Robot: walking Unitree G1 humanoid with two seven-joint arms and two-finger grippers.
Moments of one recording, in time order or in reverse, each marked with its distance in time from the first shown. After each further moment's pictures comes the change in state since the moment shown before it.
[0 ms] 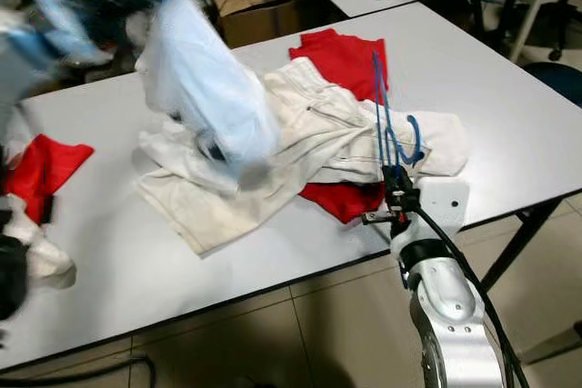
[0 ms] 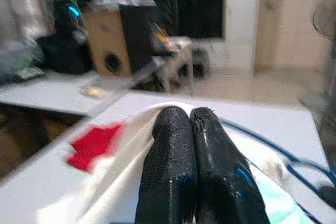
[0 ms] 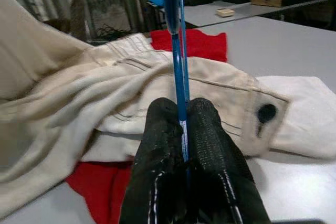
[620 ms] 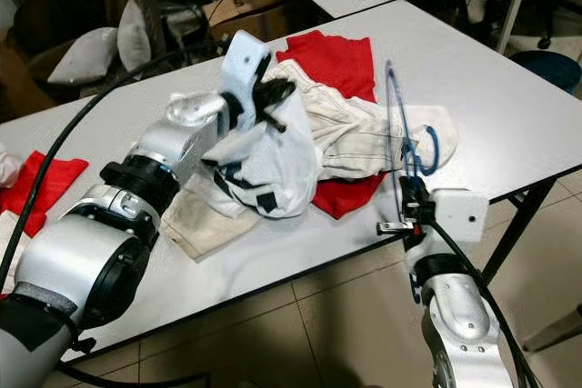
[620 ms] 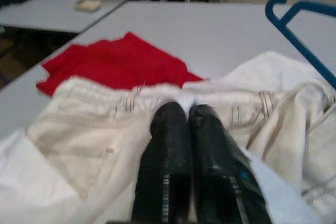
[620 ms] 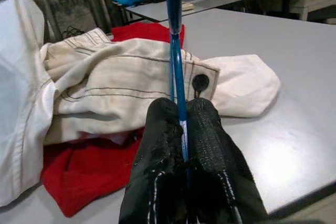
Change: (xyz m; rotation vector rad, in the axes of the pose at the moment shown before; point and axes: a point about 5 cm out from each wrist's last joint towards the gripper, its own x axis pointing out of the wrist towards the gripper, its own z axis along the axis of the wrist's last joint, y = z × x) left arm 0.090 -0.037 -0.117 0.028 0.281 0.209; right arm -0.018 -0.013 -0.006 -0.019 0.035 -0.094
